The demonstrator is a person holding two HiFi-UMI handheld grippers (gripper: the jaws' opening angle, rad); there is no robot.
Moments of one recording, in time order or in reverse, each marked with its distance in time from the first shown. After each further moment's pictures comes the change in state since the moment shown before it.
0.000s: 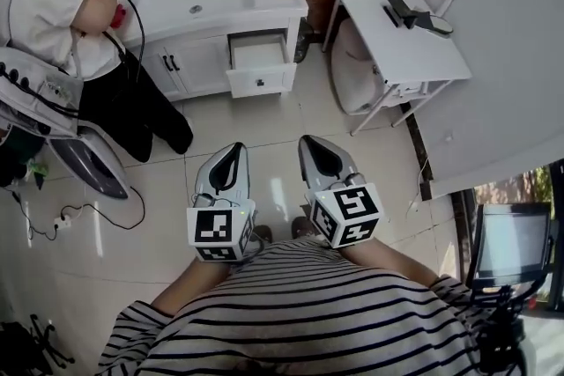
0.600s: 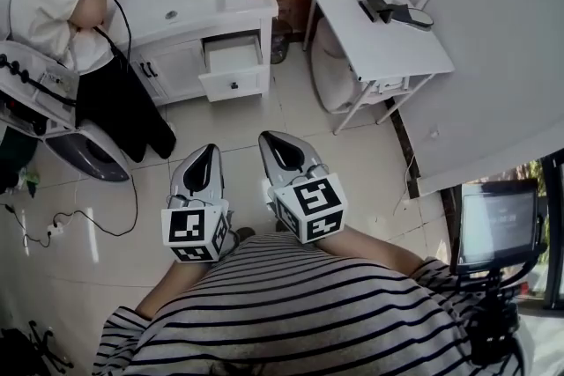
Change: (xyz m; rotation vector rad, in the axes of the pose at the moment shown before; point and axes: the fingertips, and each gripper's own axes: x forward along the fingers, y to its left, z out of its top) left arm 0.020 -0.040 -0.002 0.004 0.032 0.026; right arm -0.003 -0.022 0.002 -0.052 -0.006 0.095
